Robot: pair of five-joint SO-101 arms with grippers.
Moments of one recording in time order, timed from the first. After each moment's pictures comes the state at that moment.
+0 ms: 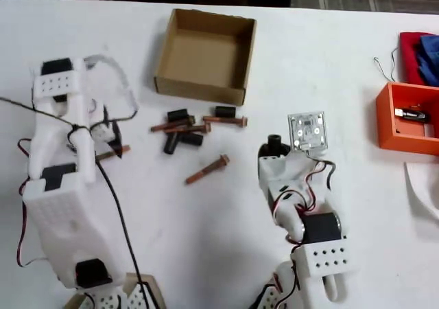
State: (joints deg) left arm -20.2 29.7 -15.9 100.9 12.4; right arm -12.2 -68.7 73.3 41.0 0.4
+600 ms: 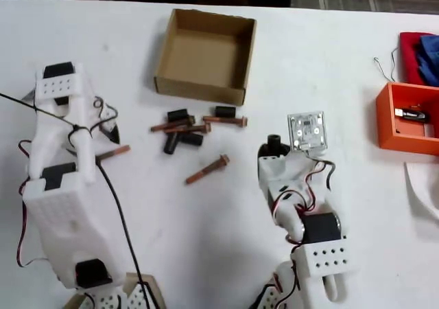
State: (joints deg) left arm -20.1 30.0 -15.0 97.4 54.9; right arm -12.2 -68.7 73.3 41.0 0.4
